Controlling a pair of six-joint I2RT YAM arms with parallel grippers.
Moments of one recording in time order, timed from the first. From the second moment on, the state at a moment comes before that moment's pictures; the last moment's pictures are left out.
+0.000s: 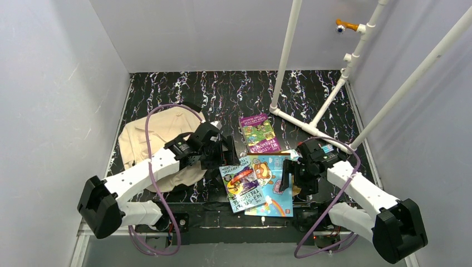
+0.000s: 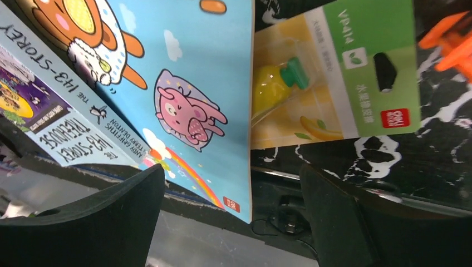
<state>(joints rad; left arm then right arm) -0.78 1.24 0.90 -0.61 0.11 -0.81 0.49 1.00 0.56 -0.87 -0.25 0.57</state>
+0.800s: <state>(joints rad) -0.78 1.10 0.92 -0.62 0.09 -0.83 0.45 0.97 0.51 -0.79 -0.43 0.56</state>
